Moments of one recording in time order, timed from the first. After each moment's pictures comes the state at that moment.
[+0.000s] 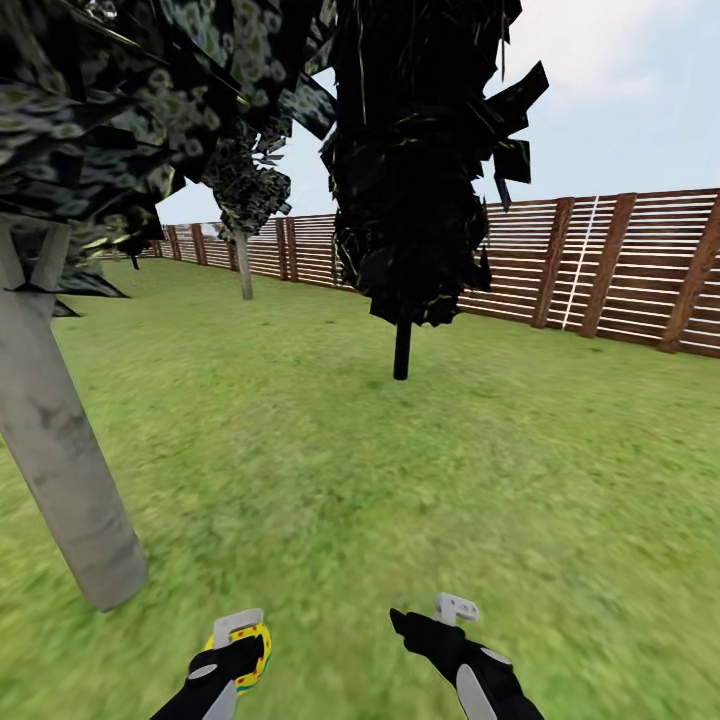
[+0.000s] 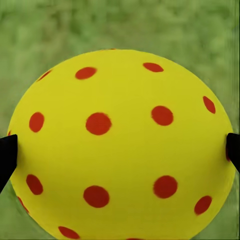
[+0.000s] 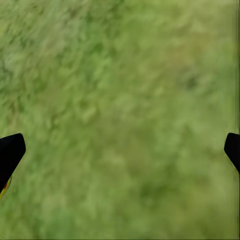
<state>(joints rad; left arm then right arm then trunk) -0.45 -0.03 -0.08 -0.35 0.28 0.00 0.23 -0.23 0.09 0.17 -0.97 -0.45 0.34 -0.04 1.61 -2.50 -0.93</state>
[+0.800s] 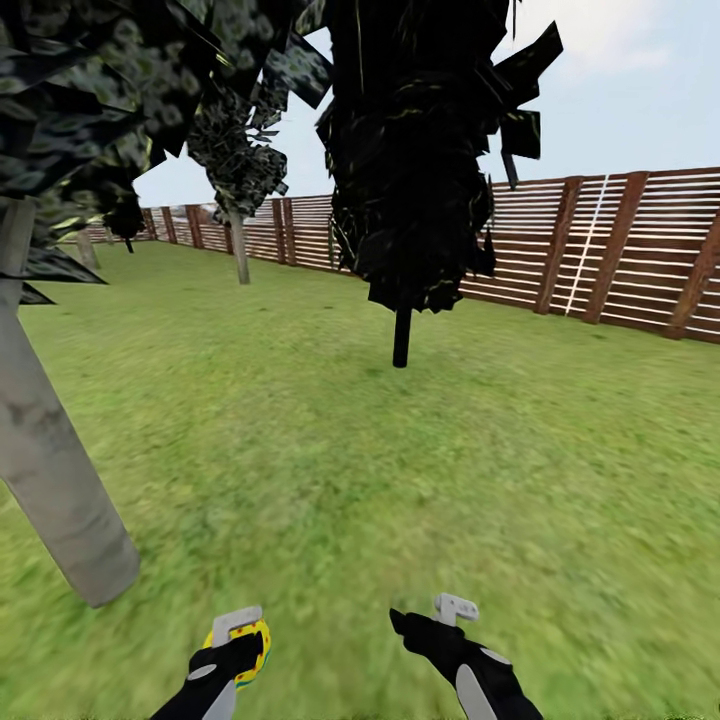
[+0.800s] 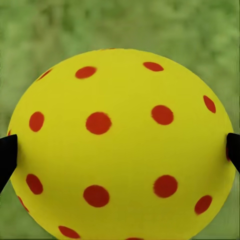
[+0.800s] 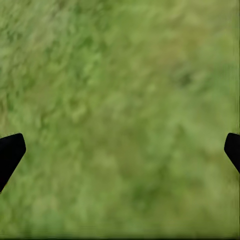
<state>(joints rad) -0.45 -0.03 -0.08 -0.35 0.28 -0.02 0.23 -0.23 0.09 0.17 -0.97 -0.45 0.34 -0.04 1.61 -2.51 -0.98</state>
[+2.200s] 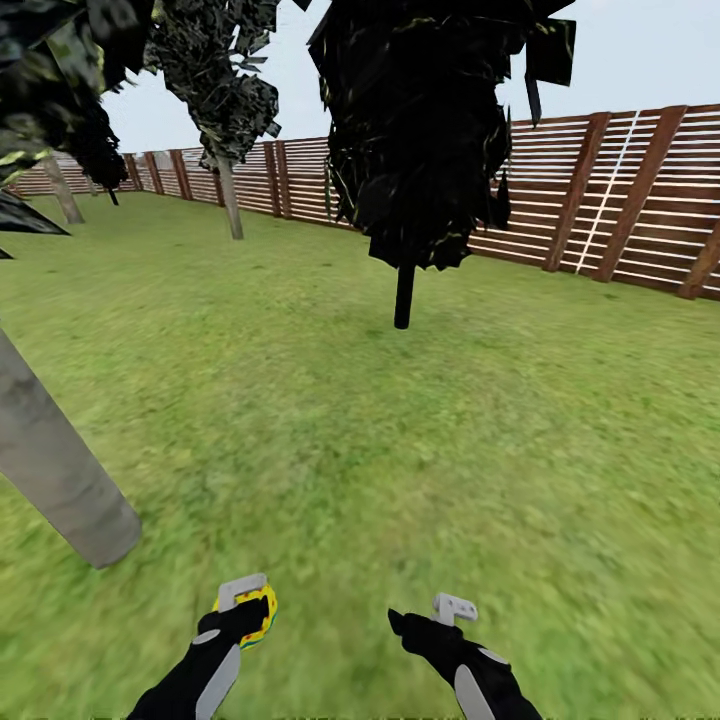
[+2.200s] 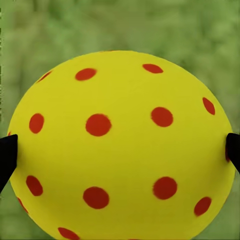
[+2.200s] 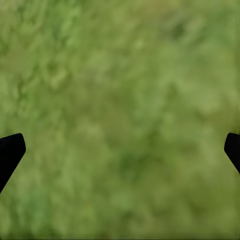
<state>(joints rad) -0.46 -0.03 -0.08 -0.52 0.28 0.06 0.23 -0.23 0.09 0.18 -0.97 -0.44 0.34 -0.04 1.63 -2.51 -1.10</state>
